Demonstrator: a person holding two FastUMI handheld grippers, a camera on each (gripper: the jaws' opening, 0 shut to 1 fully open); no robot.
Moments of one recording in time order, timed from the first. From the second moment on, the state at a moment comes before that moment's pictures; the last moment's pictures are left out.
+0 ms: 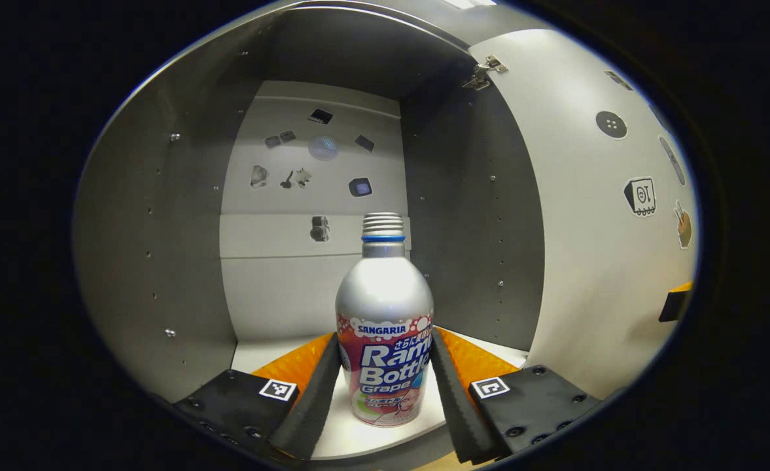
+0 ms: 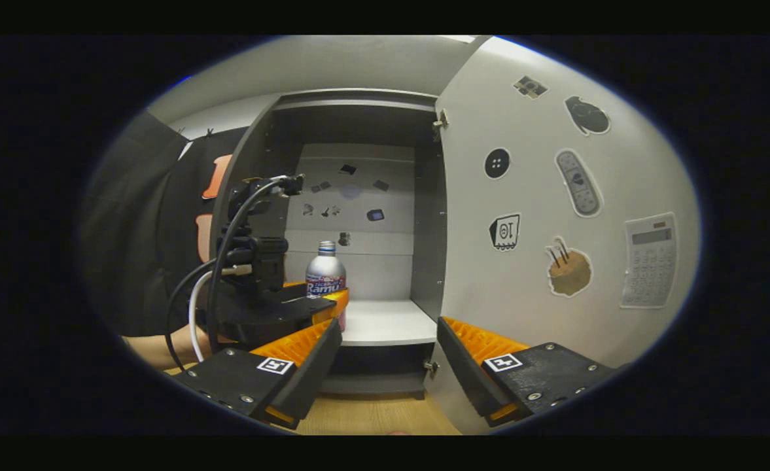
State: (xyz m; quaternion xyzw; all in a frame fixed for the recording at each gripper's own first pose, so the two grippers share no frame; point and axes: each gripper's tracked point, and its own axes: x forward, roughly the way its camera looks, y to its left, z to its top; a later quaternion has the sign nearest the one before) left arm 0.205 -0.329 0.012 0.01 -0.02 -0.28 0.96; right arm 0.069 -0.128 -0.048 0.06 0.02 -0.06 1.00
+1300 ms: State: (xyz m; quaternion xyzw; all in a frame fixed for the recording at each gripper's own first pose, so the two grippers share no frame) left arm 0.196 -0.308 0.015 0.01 -0.06 -0.24 0.97; right arm -0.038 -0.019 -0.005 0.03 -0.05 -0.06 1.00
